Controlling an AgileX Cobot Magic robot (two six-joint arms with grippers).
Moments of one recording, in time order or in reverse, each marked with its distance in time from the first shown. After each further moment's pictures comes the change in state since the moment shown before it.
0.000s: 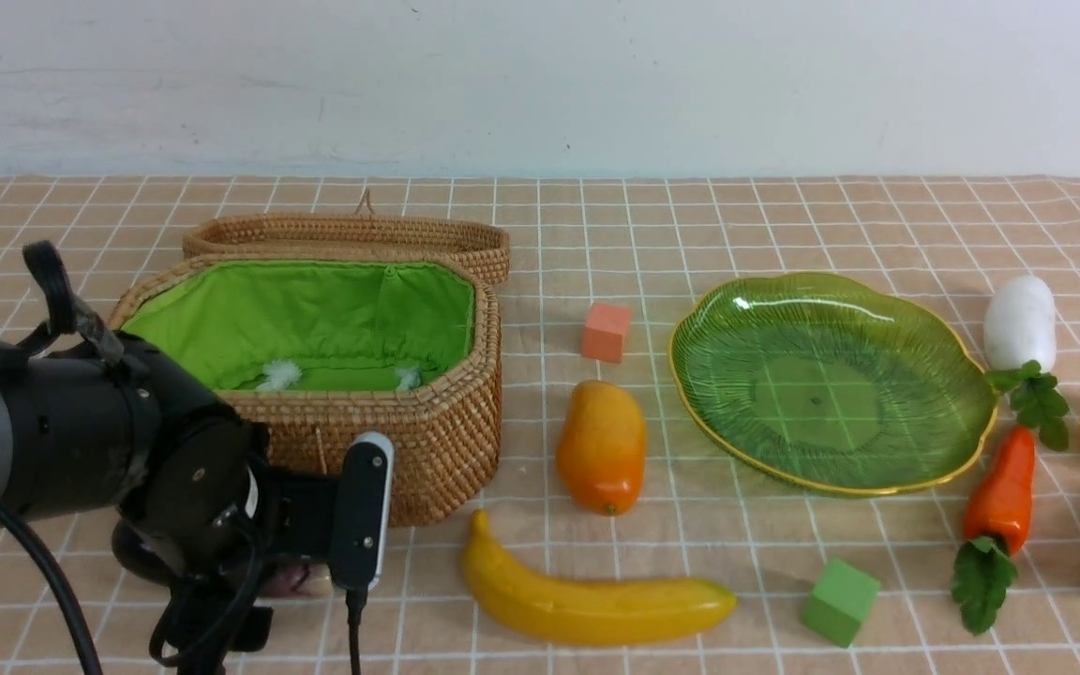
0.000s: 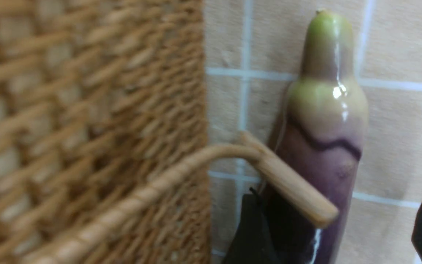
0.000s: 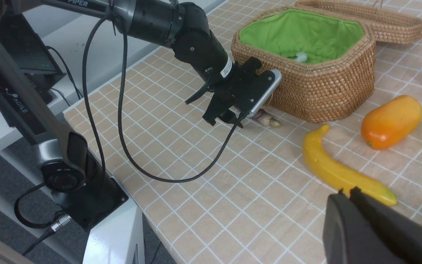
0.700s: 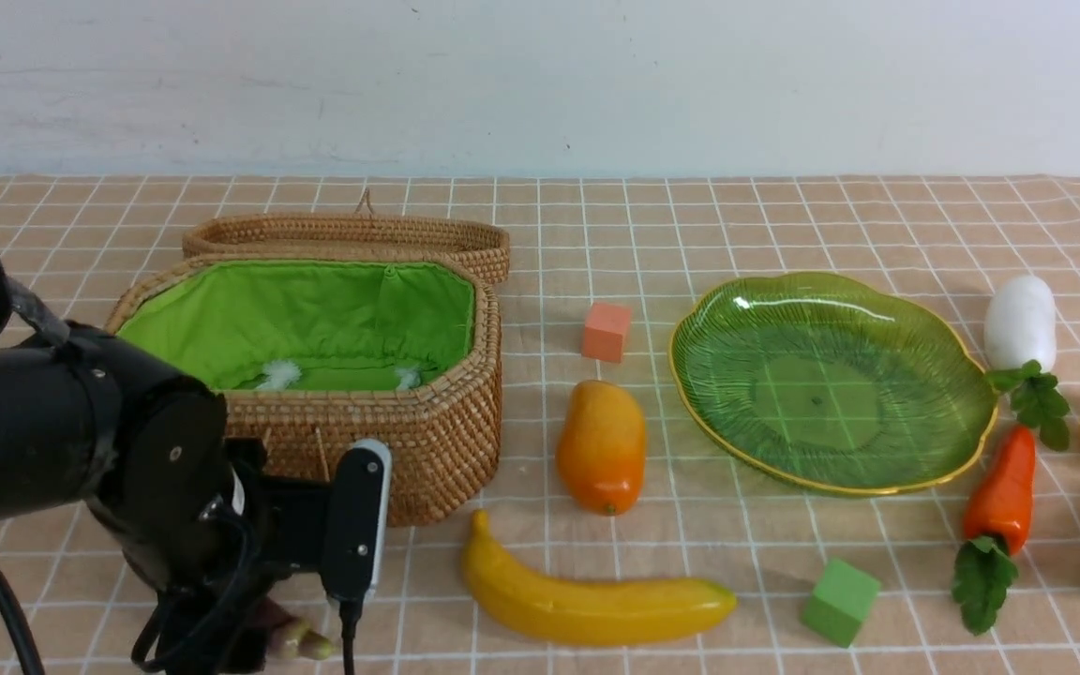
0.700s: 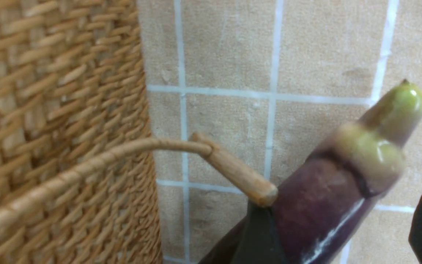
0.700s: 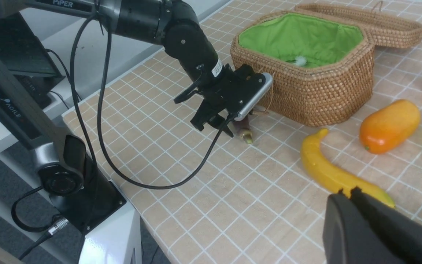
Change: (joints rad) right arm 0.000 0.000 0.000 -0.016 -0.007 0.000; left arm 0.000 -0.064 0.007 -0.152 0.070 0.136
